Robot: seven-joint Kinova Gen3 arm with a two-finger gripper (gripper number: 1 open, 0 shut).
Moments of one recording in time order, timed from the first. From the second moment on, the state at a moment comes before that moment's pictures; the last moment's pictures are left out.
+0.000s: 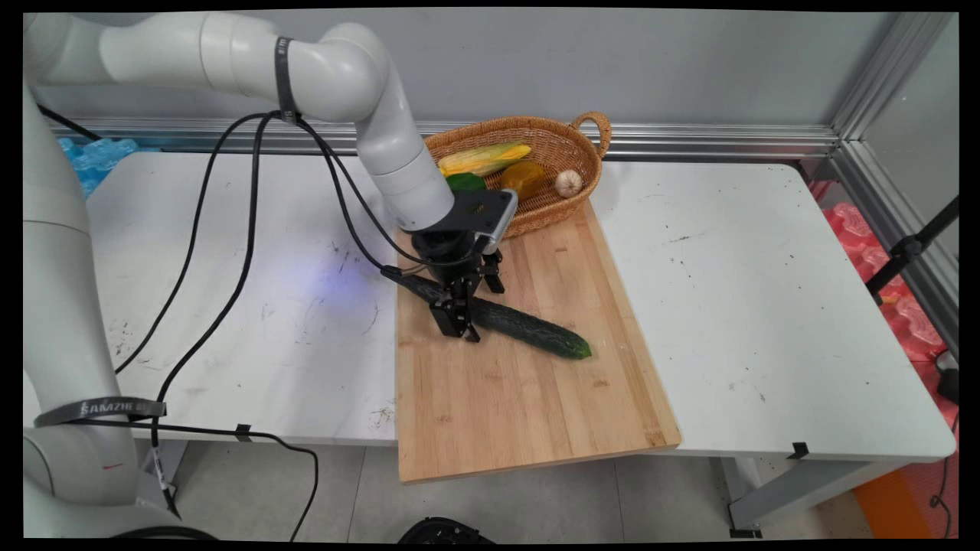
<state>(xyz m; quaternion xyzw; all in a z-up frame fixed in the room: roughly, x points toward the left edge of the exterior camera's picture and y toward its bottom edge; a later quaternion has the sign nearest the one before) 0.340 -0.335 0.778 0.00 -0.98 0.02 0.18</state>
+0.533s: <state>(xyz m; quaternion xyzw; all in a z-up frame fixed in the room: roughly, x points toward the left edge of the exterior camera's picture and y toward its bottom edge) 0.341 -0.336 0.792 -0.02 -0.98 0.01 0.18</state>
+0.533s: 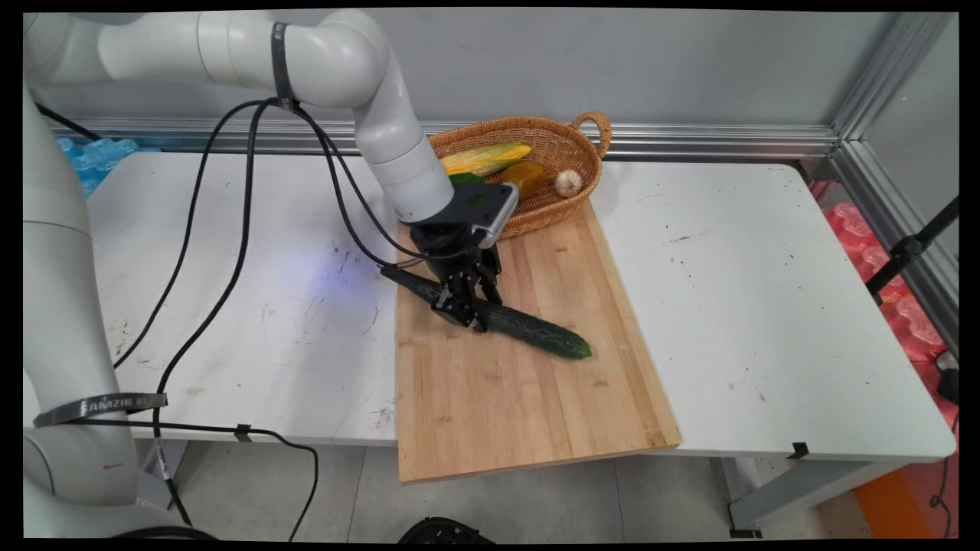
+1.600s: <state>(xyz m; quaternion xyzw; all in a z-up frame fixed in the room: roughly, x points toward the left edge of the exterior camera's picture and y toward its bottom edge) 0.324 -0.331 0.881 0.04 -0.98 0.05 0.21</state>
